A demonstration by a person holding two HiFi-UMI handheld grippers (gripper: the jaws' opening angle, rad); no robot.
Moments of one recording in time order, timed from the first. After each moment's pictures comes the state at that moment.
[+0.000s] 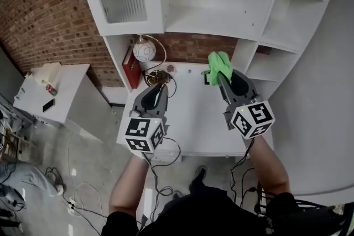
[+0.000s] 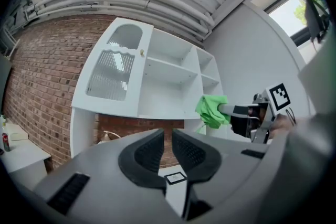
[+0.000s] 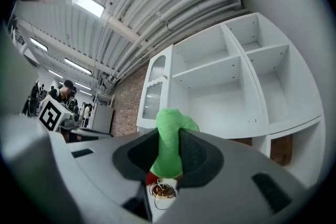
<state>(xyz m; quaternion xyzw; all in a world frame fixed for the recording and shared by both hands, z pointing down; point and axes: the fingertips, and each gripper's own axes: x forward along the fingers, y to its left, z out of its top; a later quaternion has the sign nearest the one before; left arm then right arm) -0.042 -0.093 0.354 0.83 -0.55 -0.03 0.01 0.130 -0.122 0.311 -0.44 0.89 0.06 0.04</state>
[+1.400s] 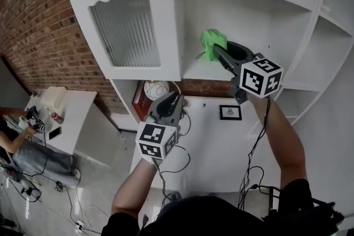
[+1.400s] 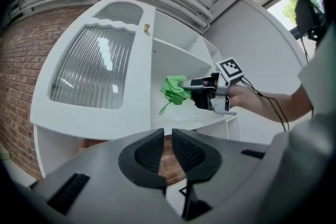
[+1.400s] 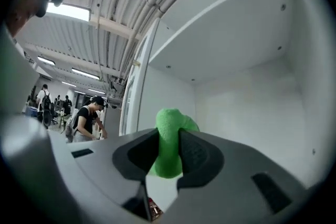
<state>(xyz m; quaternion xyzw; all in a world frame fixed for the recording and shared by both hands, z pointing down) -0.063 -0.268 0.327 0.86 -0.51 0.00 -0.03 0.043 -0.365 0.212 -0.35 0.94 0.03 0.03</state>
